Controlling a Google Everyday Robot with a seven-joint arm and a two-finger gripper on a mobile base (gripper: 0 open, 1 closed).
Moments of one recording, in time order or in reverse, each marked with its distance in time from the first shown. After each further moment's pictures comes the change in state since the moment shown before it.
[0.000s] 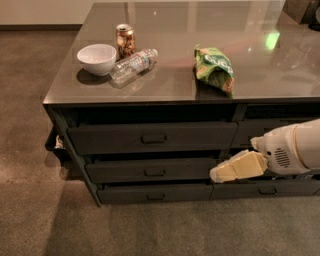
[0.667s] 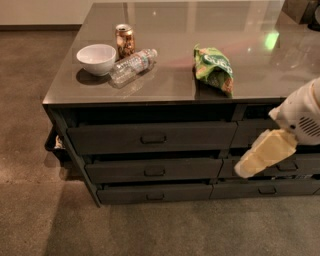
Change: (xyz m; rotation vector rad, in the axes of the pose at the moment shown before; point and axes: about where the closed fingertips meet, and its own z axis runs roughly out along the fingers) arm -0.028 0.002 -0.069 0.095 0.270 -0.276
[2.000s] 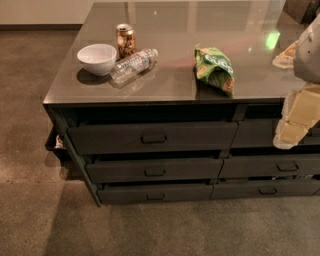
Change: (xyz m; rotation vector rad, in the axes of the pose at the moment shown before) arm -0.036 -0.025 -0.076 0.088 0.185 -0.436
